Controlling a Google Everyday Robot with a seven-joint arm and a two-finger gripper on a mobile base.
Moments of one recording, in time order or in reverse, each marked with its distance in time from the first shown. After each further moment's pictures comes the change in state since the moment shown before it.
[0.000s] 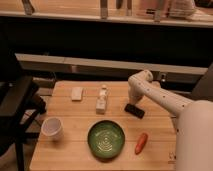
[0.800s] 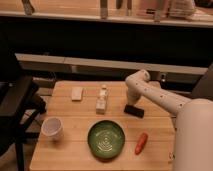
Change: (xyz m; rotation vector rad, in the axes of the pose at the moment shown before) arm -0.011 -0.001 0.000 -0.012 0.011 -0.035
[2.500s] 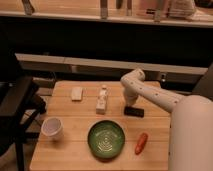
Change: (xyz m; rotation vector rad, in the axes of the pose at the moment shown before) arm -0.016 0.006 -0.001 -0.078 0.015 -0.082
